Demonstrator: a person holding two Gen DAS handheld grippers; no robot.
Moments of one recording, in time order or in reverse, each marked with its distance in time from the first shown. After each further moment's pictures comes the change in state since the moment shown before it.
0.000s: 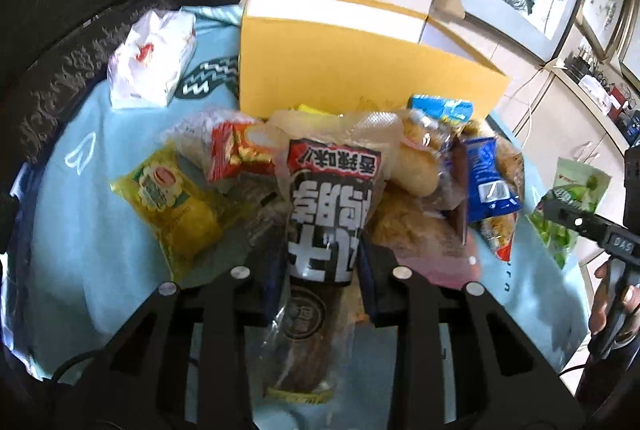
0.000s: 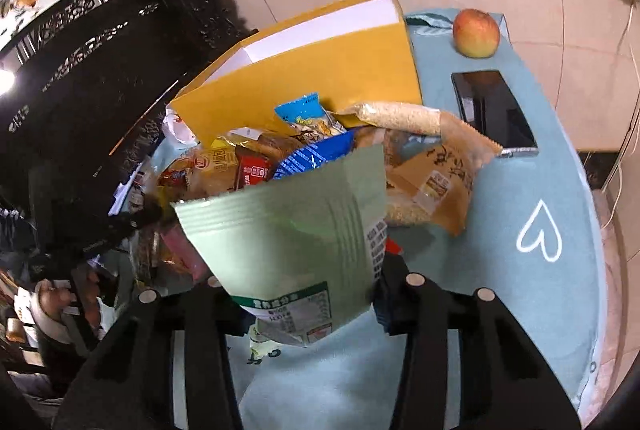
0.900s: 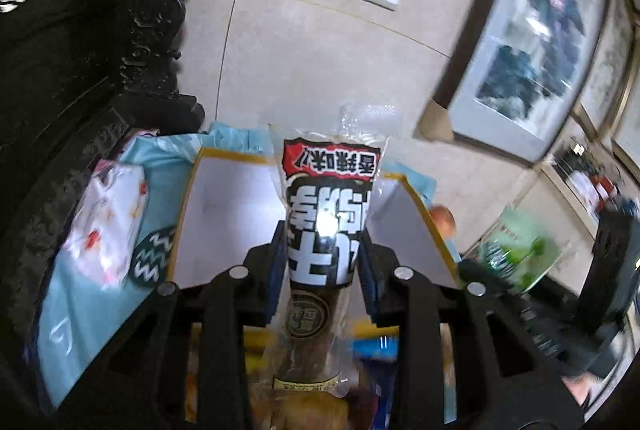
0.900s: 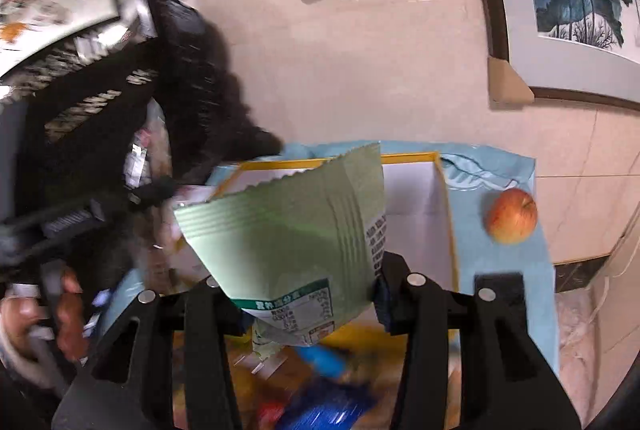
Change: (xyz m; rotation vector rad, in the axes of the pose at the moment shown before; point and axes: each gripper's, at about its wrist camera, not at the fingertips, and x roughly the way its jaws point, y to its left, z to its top) left arm 0.016 -0.037 0.224 -0.110 -0.195 -0.069; right arm 0.050 0.041 0.196 -0.120 -0.179 -0.091
